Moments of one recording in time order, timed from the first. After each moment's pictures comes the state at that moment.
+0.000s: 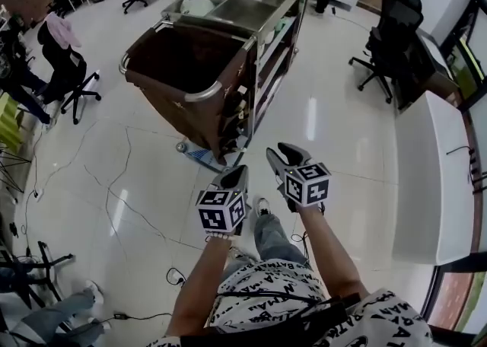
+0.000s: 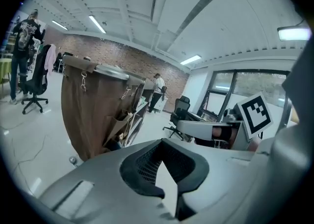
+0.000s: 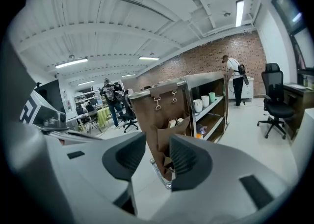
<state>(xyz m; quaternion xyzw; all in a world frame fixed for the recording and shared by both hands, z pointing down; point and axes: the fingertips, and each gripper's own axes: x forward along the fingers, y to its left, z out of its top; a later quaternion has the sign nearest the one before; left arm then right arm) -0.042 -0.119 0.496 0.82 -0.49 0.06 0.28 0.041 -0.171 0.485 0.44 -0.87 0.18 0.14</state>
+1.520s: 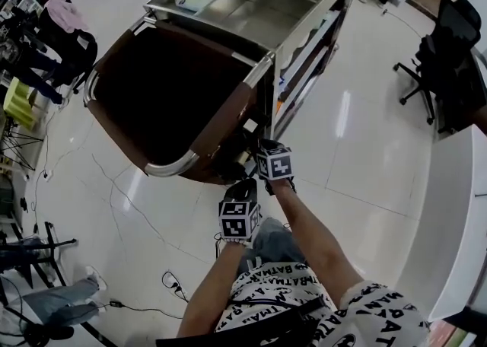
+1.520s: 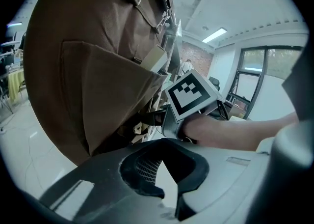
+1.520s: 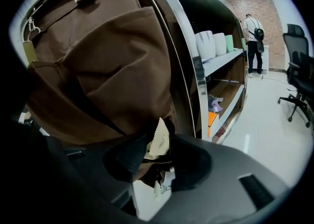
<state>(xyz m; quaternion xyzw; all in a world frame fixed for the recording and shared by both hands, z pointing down) -0.027 -0.321 0.698 0.73 -0.58 0.16 0.31 -0.031 -0.453 0.759 0.37 -0.85 0.29 0.25</state>
